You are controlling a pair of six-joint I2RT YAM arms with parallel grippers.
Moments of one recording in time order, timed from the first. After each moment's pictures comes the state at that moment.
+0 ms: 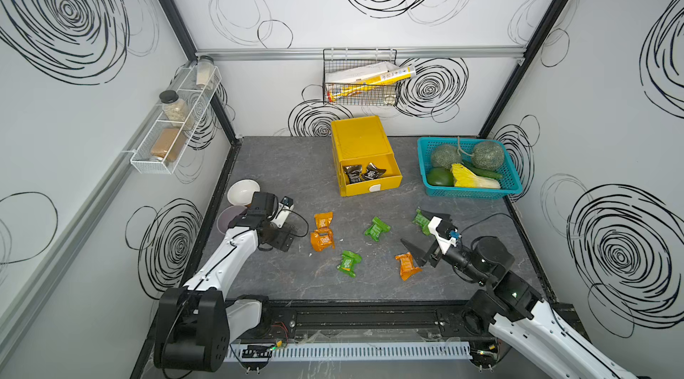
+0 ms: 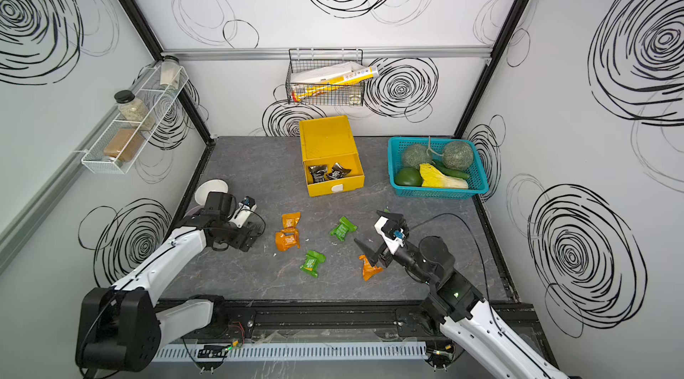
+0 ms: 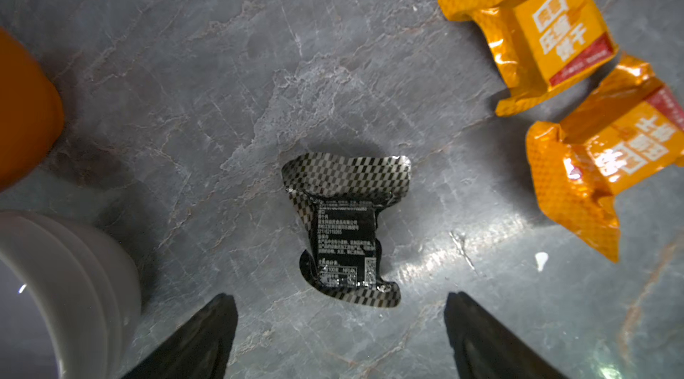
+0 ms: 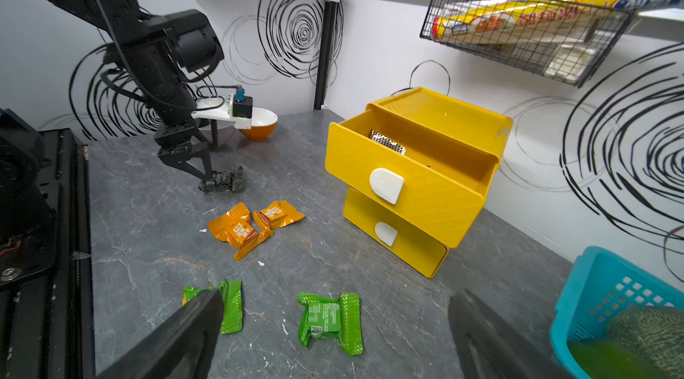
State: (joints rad) left arm -0.01 1.19 0.67 -0.66 0.07 0.39; right arm 0.73 0.31 0.33 -0.08 -0.16 -0.16
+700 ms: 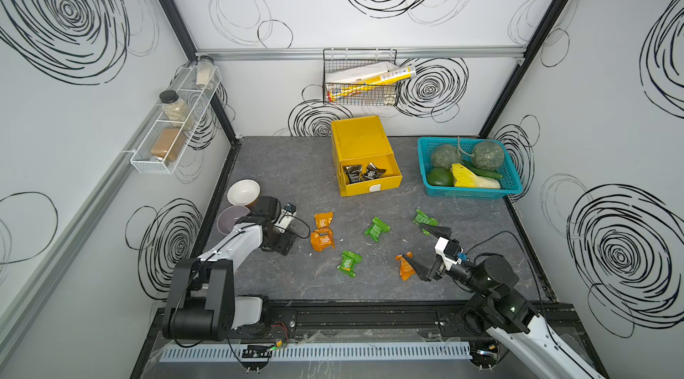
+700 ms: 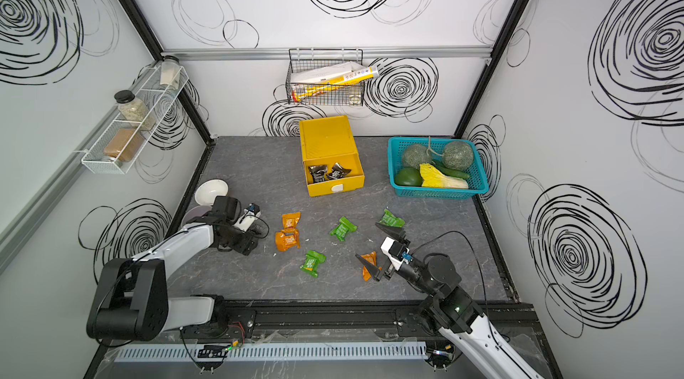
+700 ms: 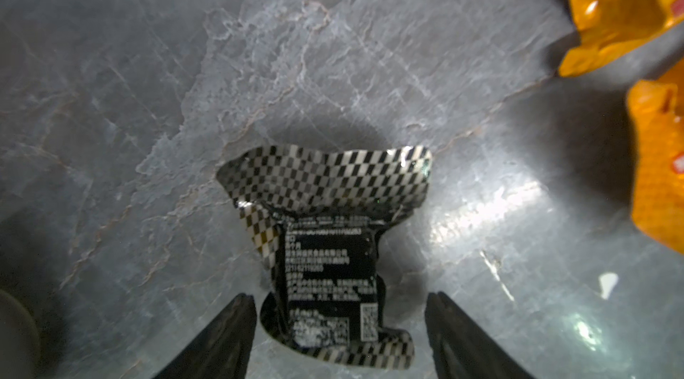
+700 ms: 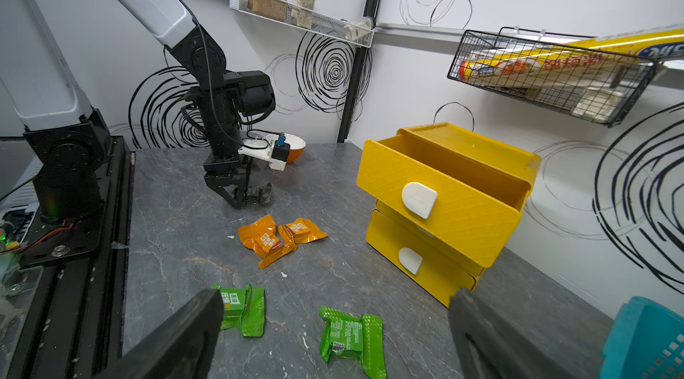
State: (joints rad) left arm 0.00 1.34 0.61 -0.55 0.10 0.41; right arm 0.73 0.07 0.16 -0.03 -0.25 -0.17
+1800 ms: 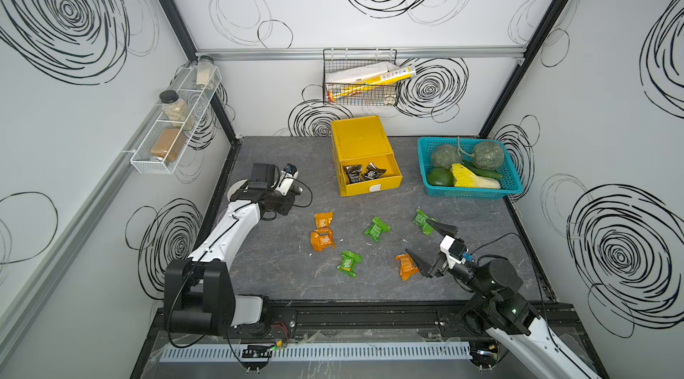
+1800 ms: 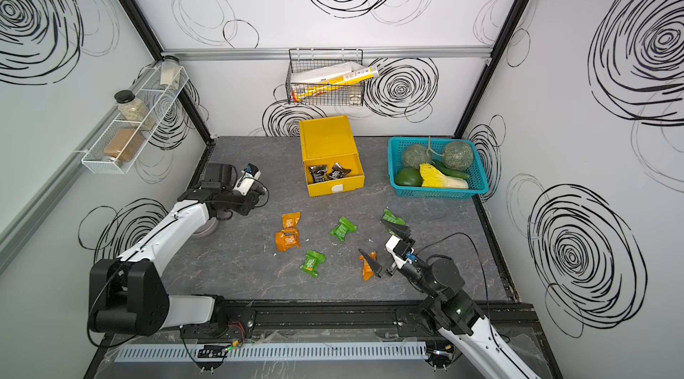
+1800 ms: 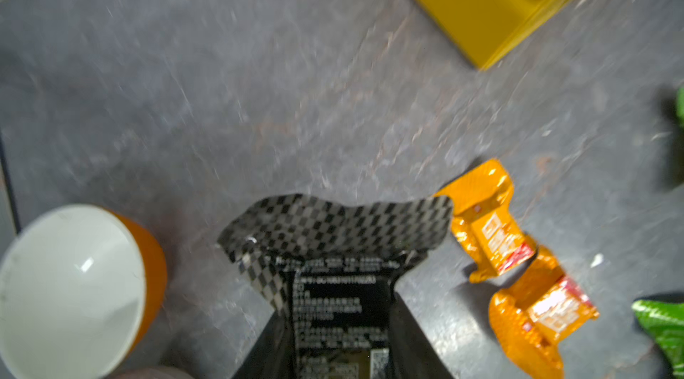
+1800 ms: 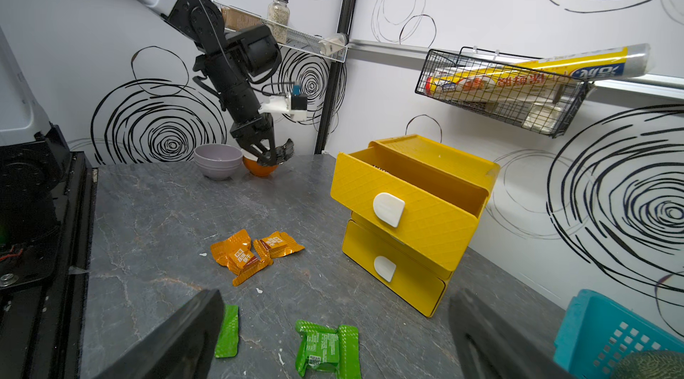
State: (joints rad) left arm -0.06 1.35 1.01 -0.56 0.18 0.36; right arm 0.73 0.04 0.16 -0.01 -0.17 -0.17
